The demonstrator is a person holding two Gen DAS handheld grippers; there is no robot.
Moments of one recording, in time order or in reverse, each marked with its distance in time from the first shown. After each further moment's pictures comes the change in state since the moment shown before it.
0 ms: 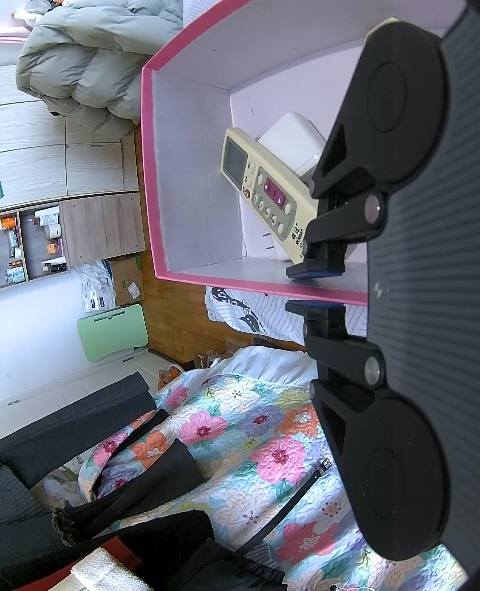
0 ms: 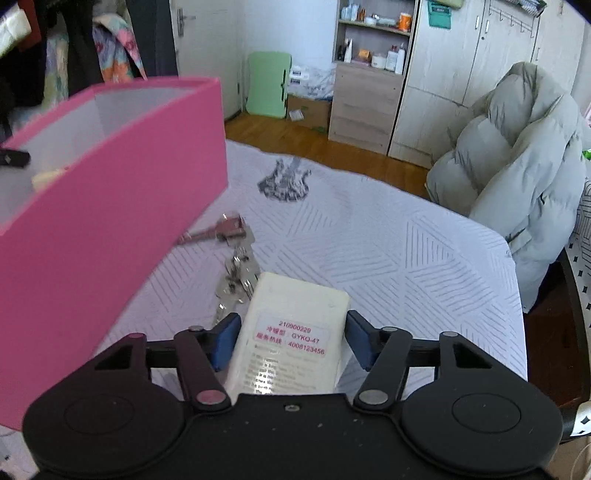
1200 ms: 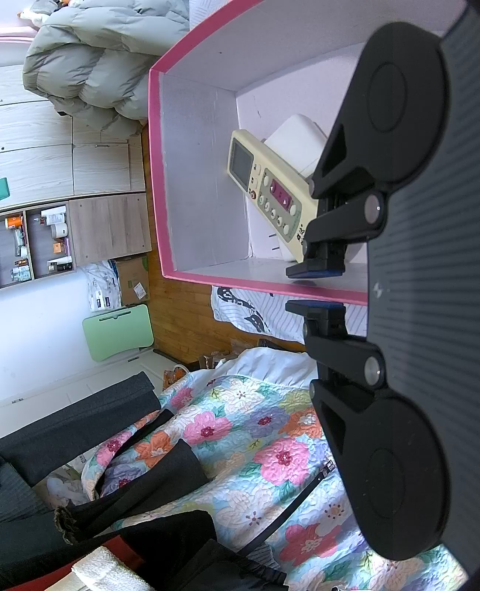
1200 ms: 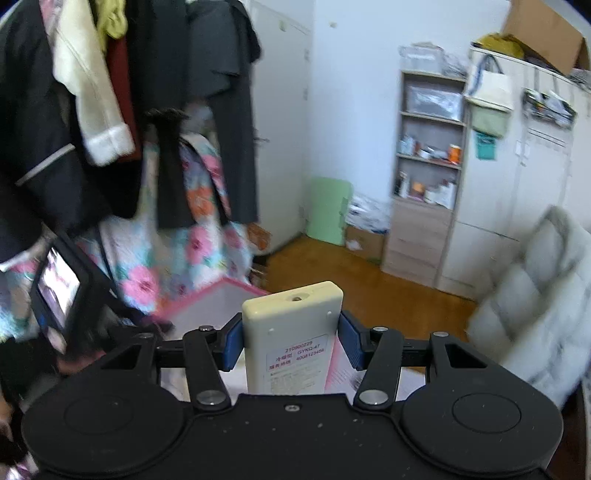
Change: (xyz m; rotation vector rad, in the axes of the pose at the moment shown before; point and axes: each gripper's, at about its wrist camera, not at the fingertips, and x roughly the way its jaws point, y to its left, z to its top) left arm -0.003 0.000 0.003 0.002 -0.016 0.000; right arm -0.139 0.074 0.097 -0.120 -0.392 0.178
